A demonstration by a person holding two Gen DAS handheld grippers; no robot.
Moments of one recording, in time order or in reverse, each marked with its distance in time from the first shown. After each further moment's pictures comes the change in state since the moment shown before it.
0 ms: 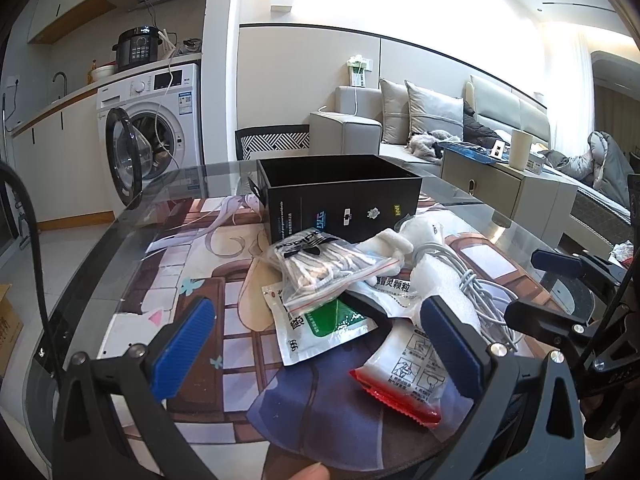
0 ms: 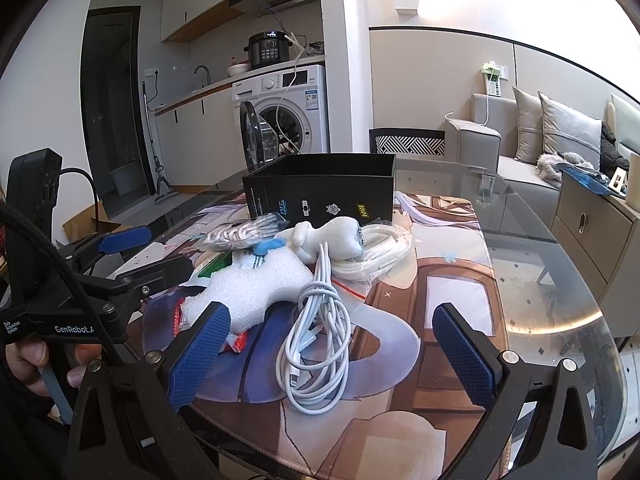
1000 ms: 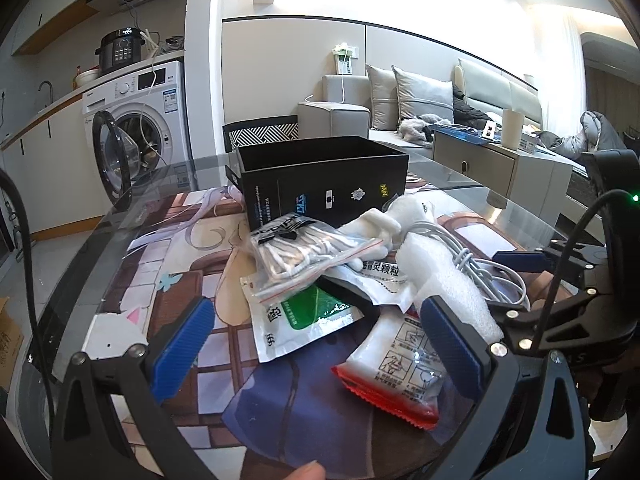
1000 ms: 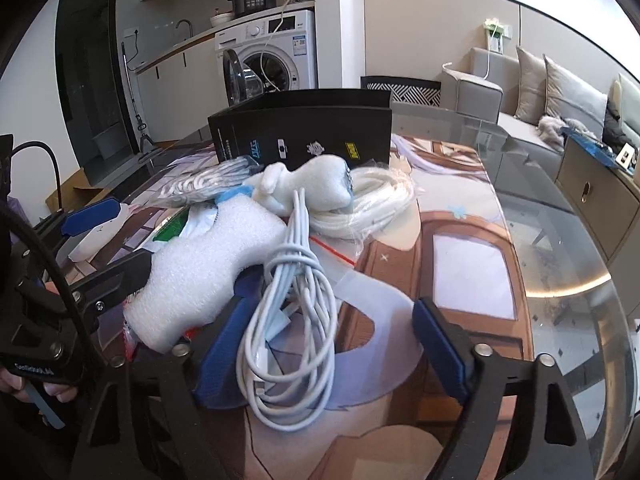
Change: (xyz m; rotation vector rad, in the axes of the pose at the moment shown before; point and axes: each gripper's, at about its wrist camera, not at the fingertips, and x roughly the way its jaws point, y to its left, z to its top) left arm 0.015 -0.013 -0.006 0.053 0.036 -0.018; right arm 0.056 -0.009 0.001 0.001 0.206 -0.036
